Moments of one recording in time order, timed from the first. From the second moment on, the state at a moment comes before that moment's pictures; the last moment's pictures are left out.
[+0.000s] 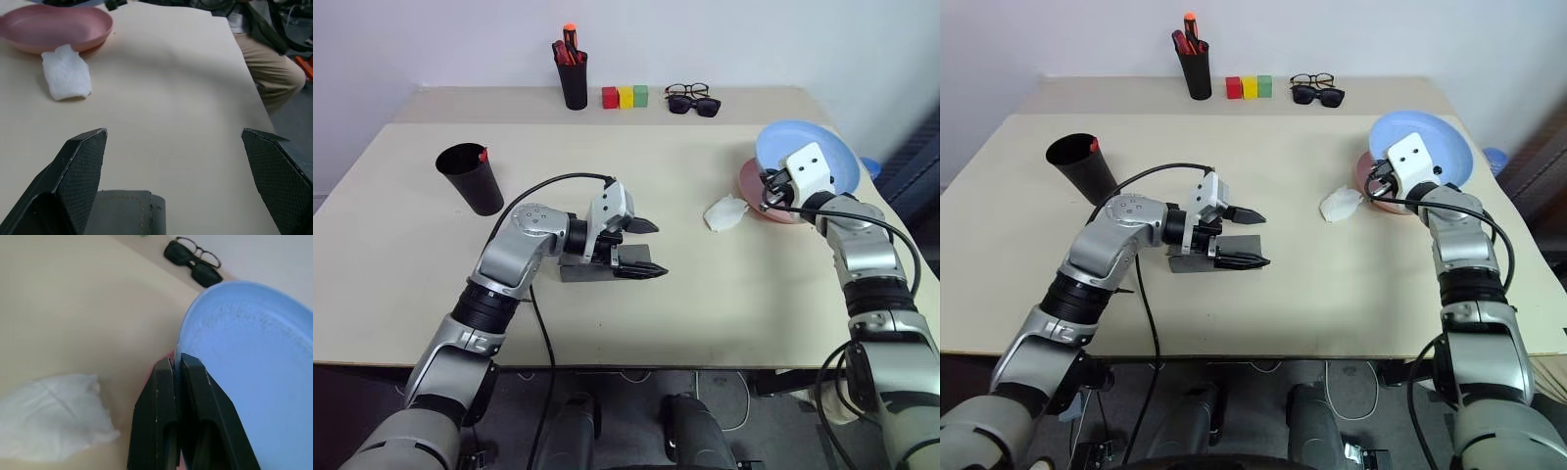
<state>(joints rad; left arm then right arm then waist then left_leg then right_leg) -0.72 0.41 -0.25 0.04 -0.28 0.54 -1.17 -0.84 -0.62 -0.02 0.81 0.00 -0.02 0.56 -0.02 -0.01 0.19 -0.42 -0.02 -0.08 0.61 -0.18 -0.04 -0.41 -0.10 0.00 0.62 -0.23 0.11</state>
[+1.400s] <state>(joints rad) -0.58 0.54 -0.17 -0.18 -0.41 0.58 -1.05 -0.81 -0.39 -0.09 0.94 0.12 0.07 0.63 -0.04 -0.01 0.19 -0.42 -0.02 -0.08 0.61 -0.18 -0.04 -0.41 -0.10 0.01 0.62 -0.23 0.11</state>
